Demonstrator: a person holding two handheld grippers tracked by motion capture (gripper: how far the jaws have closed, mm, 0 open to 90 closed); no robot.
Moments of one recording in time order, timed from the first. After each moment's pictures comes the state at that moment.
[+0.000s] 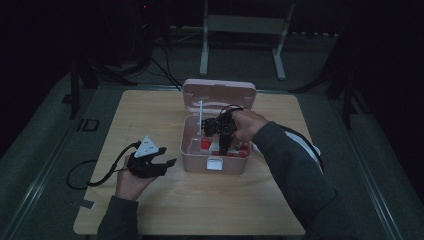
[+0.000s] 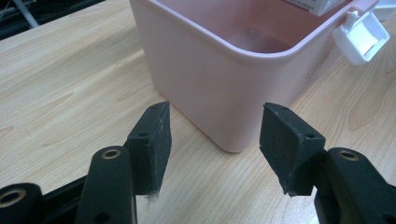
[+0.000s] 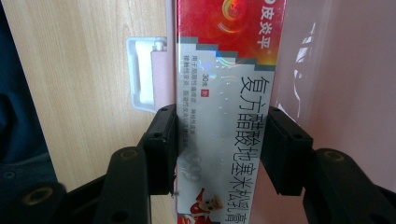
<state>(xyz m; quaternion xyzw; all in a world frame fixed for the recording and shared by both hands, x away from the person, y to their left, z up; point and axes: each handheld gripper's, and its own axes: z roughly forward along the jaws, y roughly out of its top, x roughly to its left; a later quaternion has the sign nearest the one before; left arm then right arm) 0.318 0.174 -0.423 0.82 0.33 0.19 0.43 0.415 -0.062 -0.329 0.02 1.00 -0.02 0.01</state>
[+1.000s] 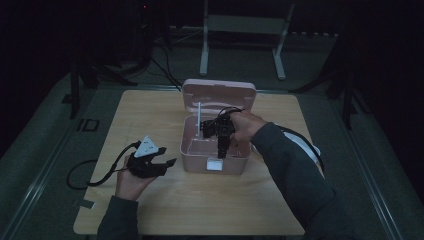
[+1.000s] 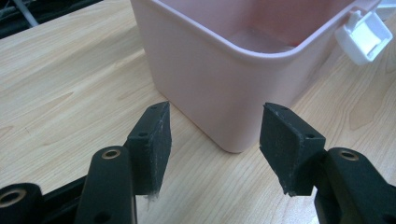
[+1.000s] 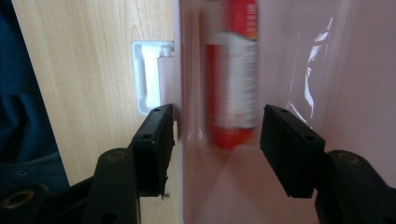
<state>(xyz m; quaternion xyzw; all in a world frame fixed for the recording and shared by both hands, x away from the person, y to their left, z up) 0.319 0.175 -0.423 0.82 0.33 0.19 0.43 0.415 -0.058 -0.335 0.02 1.00 -0.03 -0.01</state>
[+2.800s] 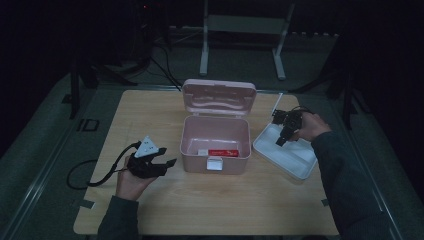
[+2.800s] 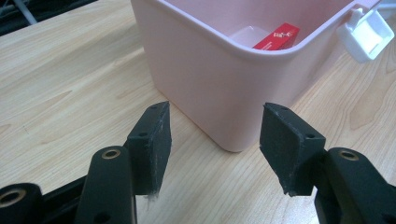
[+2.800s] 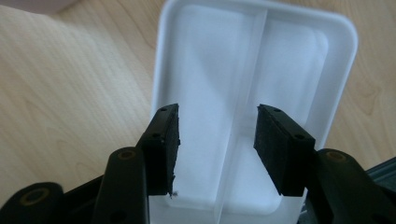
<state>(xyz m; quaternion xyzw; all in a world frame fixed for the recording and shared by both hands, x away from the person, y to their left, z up) 0.319 0.174 -0.425 0.82 0.34 0.18 0.43 0.475 -0.273 -0.370 0.26 0.97 0.01 0.04</state>
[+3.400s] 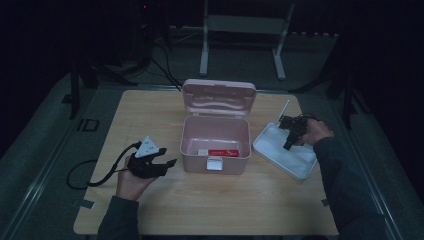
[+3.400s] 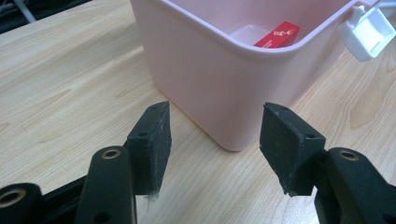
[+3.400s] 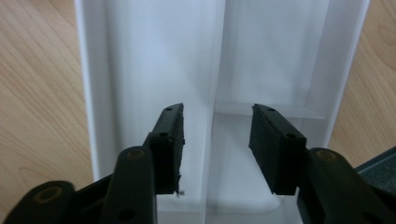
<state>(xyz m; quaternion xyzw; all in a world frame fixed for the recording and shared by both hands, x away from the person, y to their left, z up) 0.319 0.174 -0.426 0.82 0.33 0.18 0.42 0.488 -0.307 -0.410 0.30 0.95 -0.01 0.03</state>
